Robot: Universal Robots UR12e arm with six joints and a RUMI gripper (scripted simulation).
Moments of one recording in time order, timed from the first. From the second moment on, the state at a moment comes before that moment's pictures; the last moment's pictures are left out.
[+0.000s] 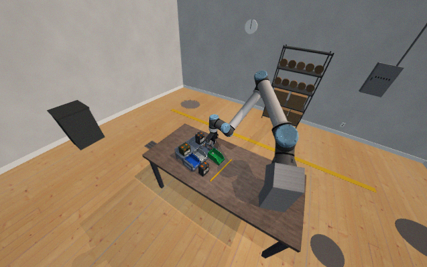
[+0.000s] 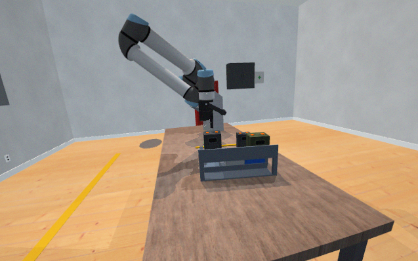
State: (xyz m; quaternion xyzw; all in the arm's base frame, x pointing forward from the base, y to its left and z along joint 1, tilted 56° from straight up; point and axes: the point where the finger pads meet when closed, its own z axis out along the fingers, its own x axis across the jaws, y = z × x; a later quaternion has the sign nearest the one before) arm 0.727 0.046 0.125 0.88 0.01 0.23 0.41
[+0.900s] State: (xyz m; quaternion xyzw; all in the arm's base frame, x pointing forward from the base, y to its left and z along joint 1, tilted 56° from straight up) arm 0.730 0.038 0.119 0.88 0.01 0.23 0.41
